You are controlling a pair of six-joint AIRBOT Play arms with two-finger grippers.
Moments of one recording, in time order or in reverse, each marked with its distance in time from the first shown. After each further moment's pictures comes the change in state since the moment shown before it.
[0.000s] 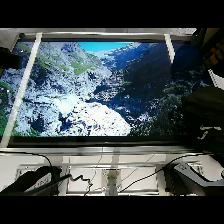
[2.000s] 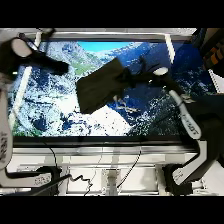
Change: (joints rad) left arm -0.019 -0.294 0.000 -0.318 0.063 0.005; right arm 1.247 -0.628 -0.079 0.998 -0.605 -0.389
